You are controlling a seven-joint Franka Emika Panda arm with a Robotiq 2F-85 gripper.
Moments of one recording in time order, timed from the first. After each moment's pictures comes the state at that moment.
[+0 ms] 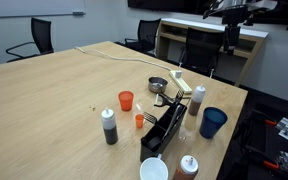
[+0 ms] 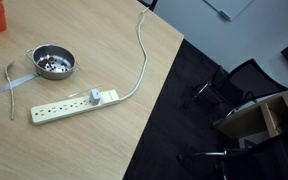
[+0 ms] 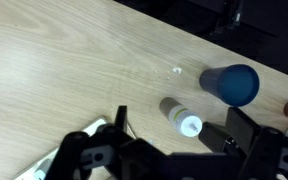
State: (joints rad) arm 0.06 -0.22 -0.16 -2.33 -0.01 1.91 -0.43
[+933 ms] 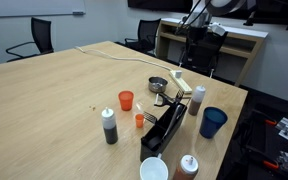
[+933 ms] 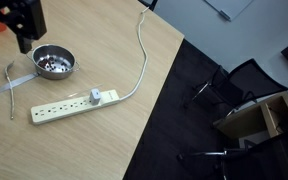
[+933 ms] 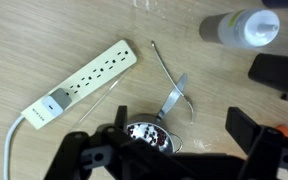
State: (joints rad) arm 0.04 0.14 -0.08 -2.15 0.00 2.29 -0.35
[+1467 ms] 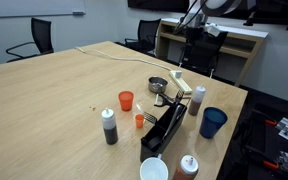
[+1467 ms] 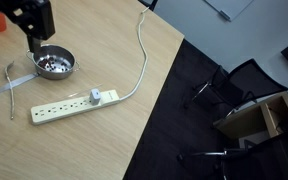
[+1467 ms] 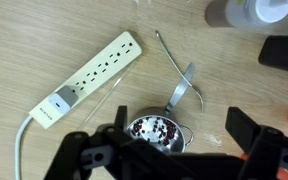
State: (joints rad) arm 0.04 0.18 -0.08 -2.10 0.00 2.29 -0.30
